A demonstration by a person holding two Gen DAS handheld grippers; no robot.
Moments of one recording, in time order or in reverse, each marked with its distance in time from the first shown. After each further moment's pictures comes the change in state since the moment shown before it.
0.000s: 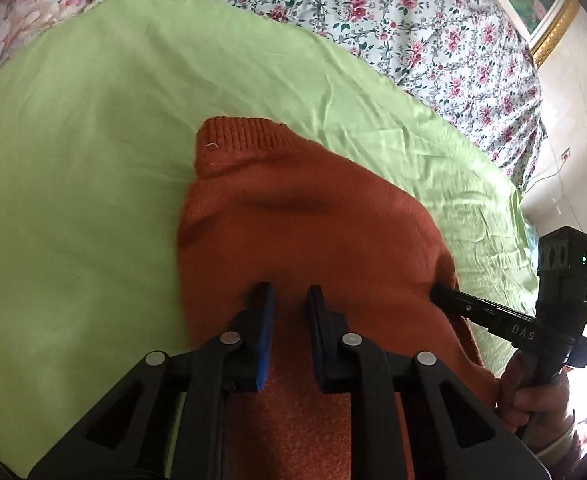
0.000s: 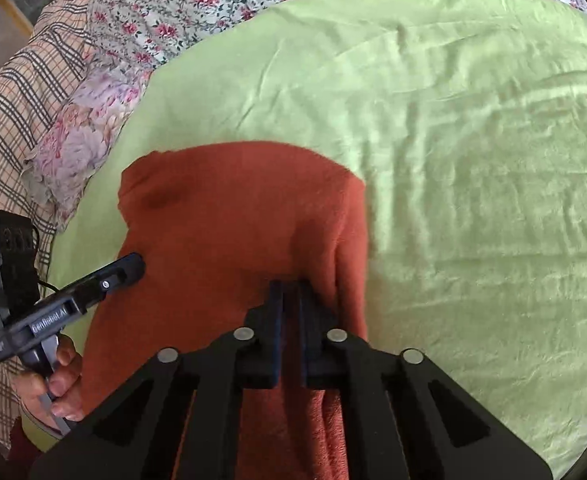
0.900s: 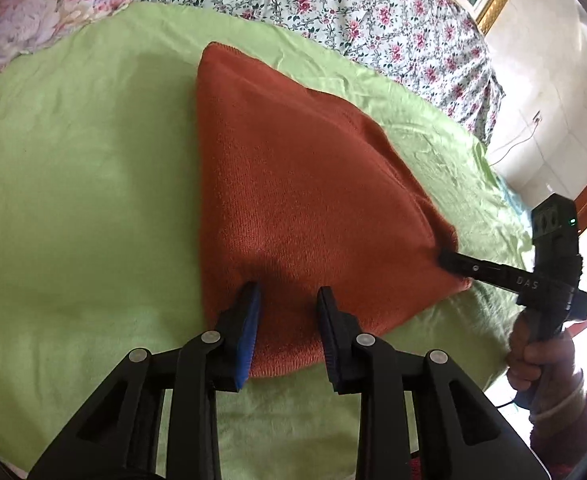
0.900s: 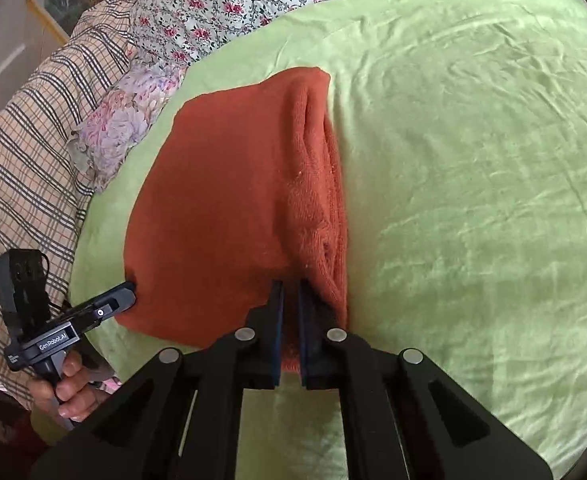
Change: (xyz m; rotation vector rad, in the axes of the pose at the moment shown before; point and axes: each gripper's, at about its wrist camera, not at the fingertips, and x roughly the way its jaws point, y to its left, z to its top) left arm -0.099 -0.045 -0.186 0.079 -0.057 0.007; right arm -0.091 -0.009 -0.148 -0.001 -0.069 0.060
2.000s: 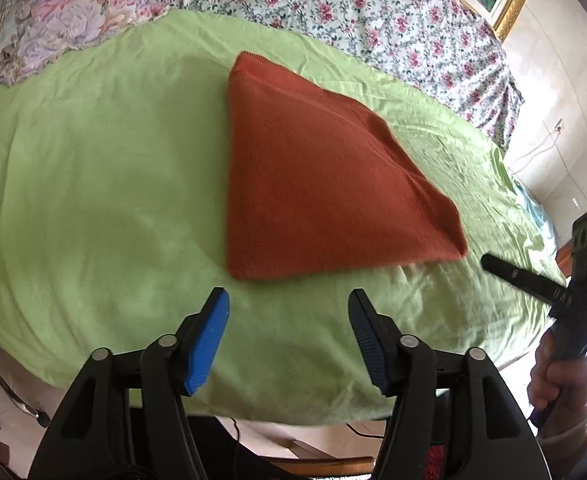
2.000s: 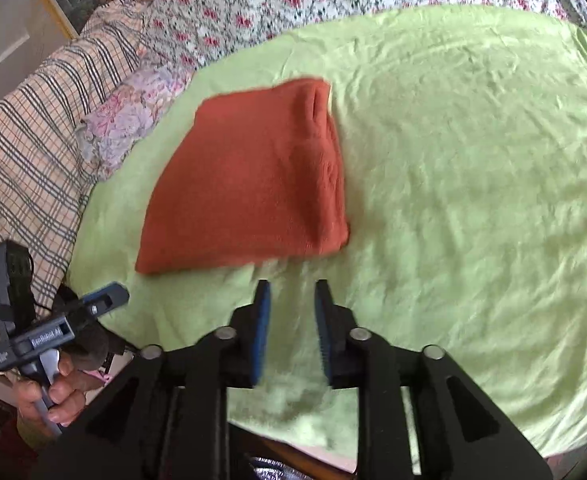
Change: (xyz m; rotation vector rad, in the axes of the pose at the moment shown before) left arm -0.049 -0.012 -0.031 -0.048 -0.018 0.101; right arm -0.058 0.024 -0.038 -0.042 -0.067 -0.064
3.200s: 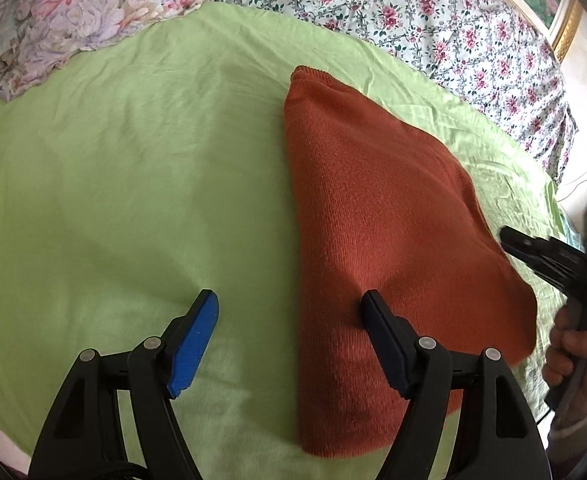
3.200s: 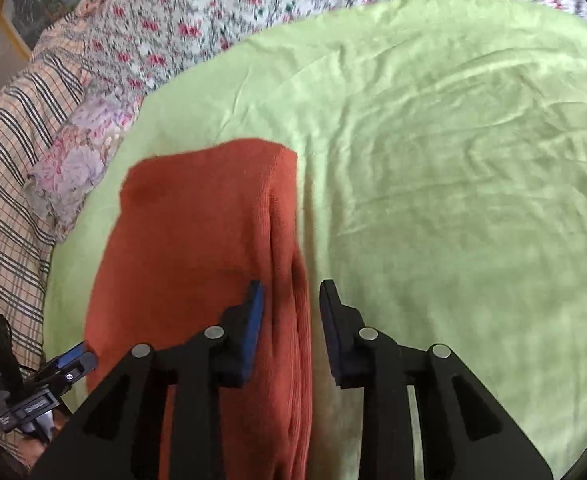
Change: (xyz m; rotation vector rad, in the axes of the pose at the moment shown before) left arm 0.063 0.037 0.083 -0.083 0.018 0.133; right arm 0.107 -0.043 0.127 0.074 0.030 -0.030
